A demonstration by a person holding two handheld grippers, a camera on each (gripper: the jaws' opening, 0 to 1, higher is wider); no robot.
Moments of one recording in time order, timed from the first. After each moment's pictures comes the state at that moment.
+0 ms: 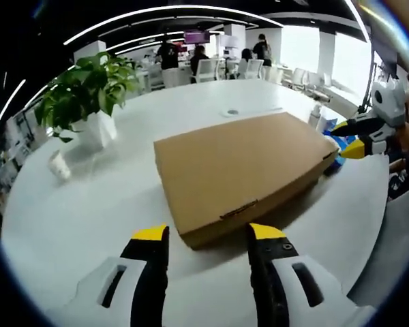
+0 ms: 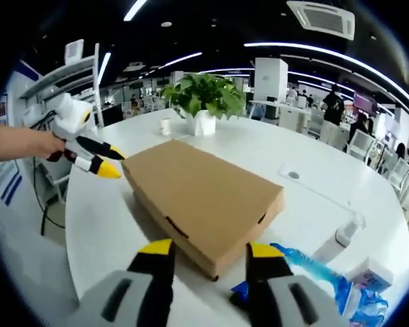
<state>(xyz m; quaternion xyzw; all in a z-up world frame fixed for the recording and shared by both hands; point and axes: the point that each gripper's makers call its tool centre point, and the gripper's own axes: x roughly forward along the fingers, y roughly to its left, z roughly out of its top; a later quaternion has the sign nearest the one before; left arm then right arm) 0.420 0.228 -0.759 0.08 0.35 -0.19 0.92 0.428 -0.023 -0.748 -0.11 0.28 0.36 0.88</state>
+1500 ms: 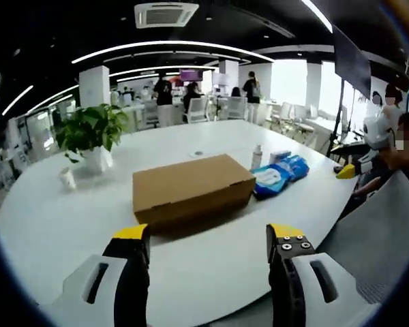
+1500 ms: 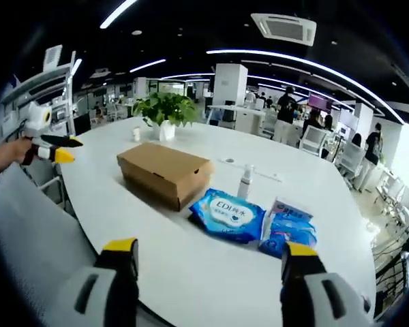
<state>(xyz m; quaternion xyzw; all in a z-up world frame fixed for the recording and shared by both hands) 0.272 0.157 -0.662 0.03 0.24 -0.21 0.95 0.282 -0.194 -0.682 -0.10 0.26 0.22 0.93</state>
